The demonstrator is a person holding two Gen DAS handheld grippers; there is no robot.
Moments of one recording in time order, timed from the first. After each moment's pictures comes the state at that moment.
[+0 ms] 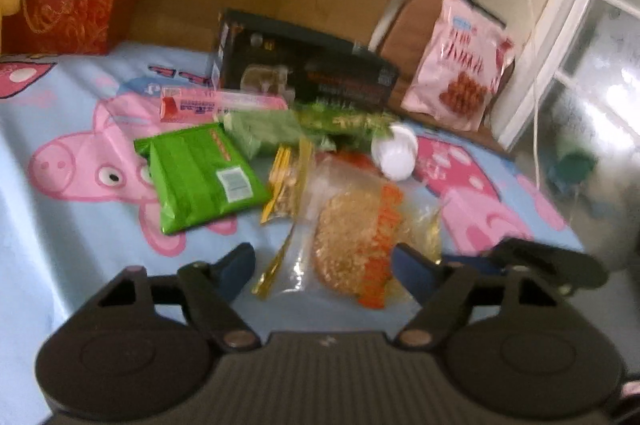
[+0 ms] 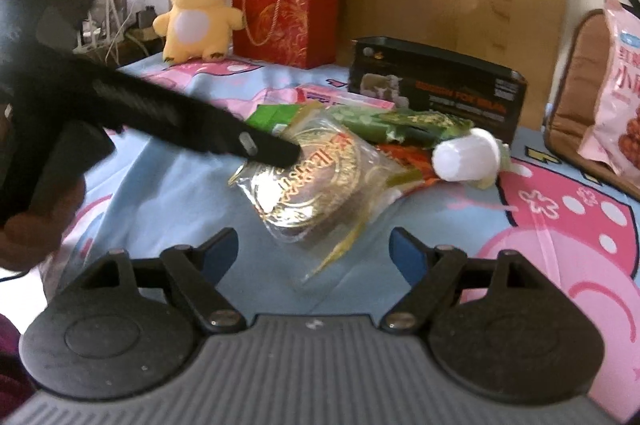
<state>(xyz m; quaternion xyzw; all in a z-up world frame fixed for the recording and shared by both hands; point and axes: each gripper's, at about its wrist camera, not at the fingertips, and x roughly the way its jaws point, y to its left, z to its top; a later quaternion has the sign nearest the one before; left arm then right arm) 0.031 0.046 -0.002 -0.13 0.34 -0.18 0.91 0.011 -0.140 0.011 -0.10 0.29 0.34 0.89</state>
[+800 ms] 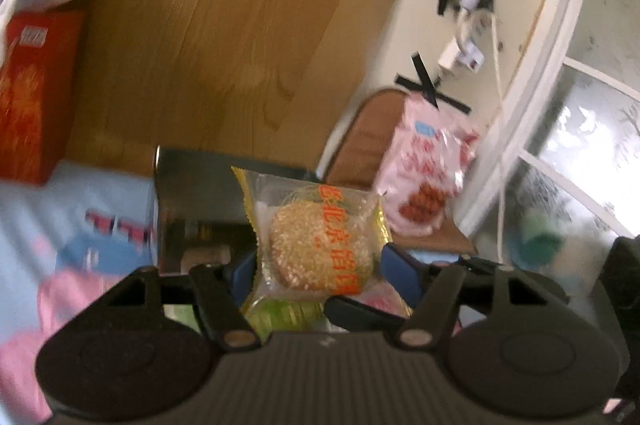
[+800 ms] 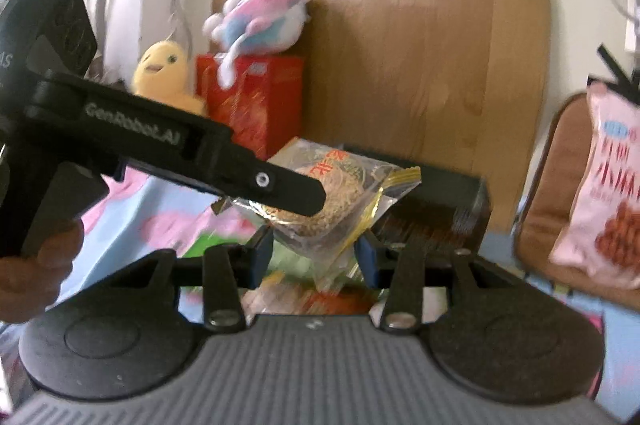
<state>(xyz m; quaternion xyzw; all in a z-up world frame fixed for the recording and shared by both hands) 0.131 0.038 0.088 -0.14 0.25 -0.23 0.93 0.093 -0.141 0.074 -0.07 0.18 0.31 0.93</state>
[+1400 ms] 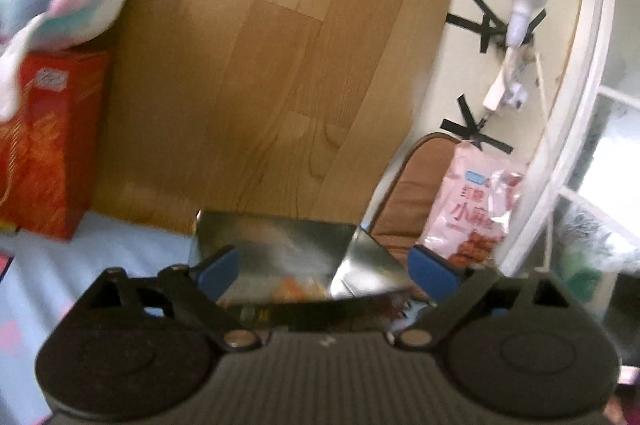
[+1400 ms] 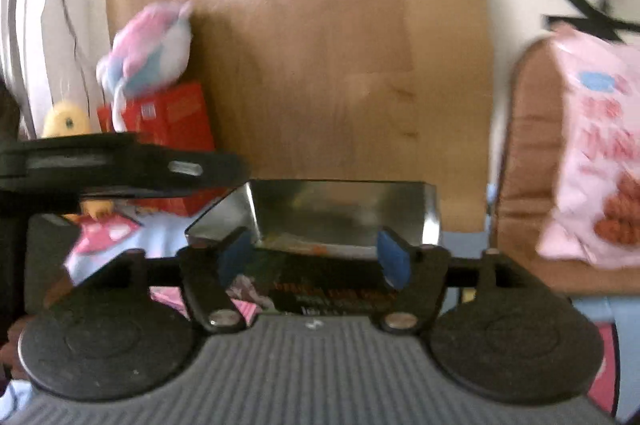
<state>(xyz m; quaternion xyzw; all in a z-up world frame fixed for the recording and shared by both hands) 0.154 0.069 0.084 -0.15 0.21 -0.18 0.95 0.153 -0.180 0.069 0.06 0.22 0.23 0.94</state>
